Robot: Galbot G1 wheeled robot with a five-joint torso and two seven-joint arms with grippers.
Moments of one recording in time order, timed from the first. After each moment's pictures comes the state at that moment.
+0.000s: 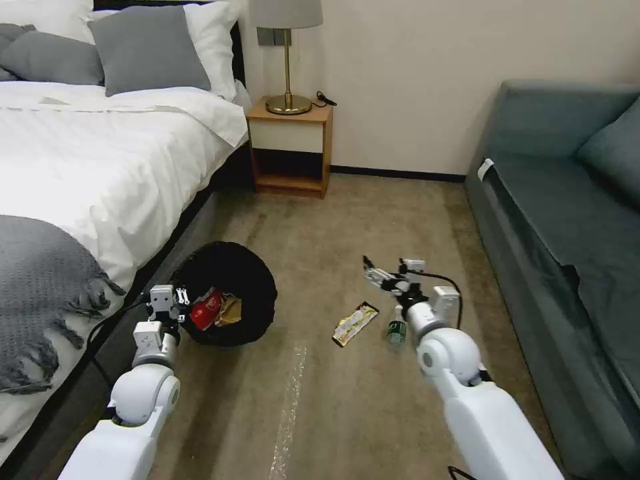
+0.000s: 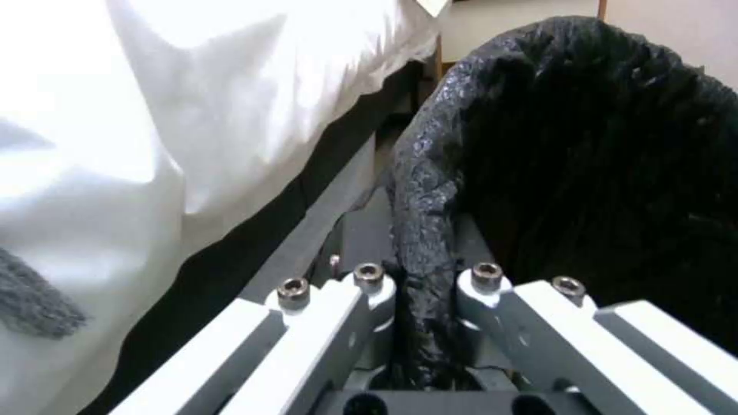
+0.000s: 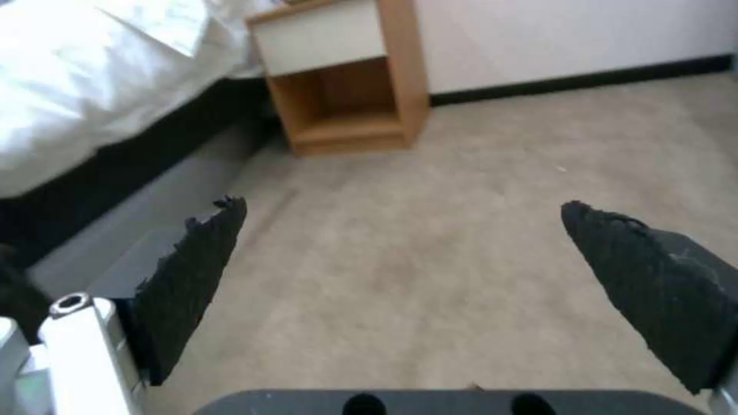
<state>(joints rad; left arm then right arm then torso) 1.25 -1.15 -0.52 -1.77 -0.28 0.07 -0.24 -1.08 1.26 0.34 1.78 0.56 -0.26 0.12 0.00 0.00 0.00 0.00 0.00</state>
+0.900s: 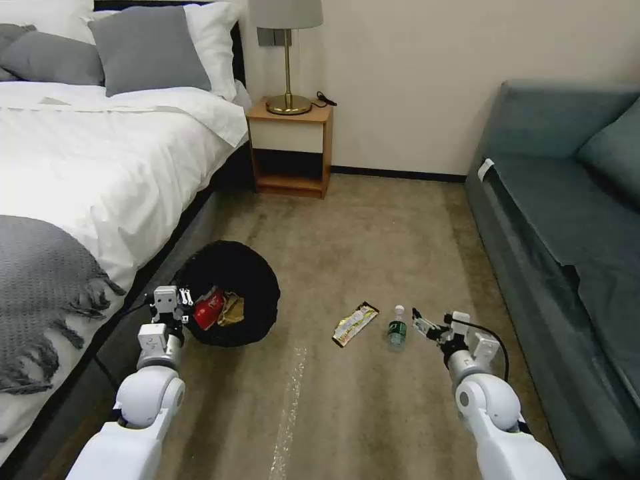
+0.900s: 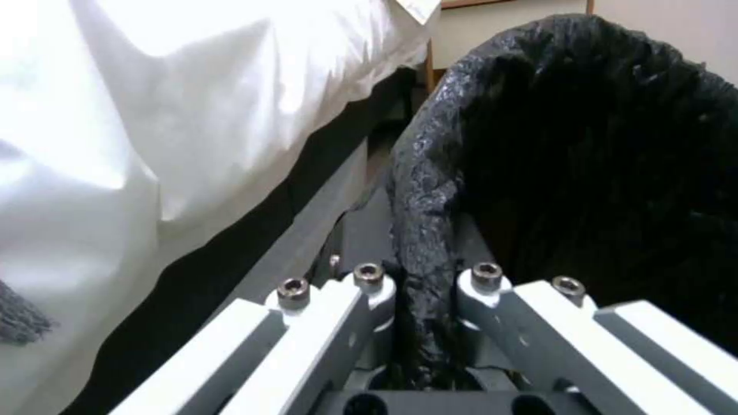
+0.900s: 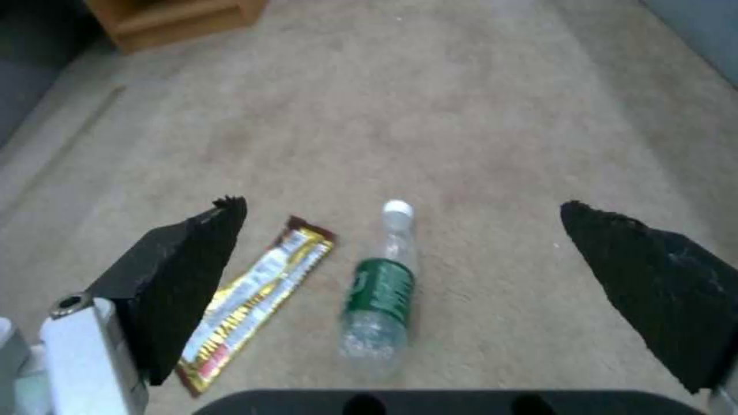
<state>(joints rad) 1.24 -1.17 -0.49 -1.76 -0.24 0.05 -0.25 -1.26 1.31 0.54 1.65 0.52 -0.28 0.11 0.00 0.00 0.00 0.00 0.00</state>
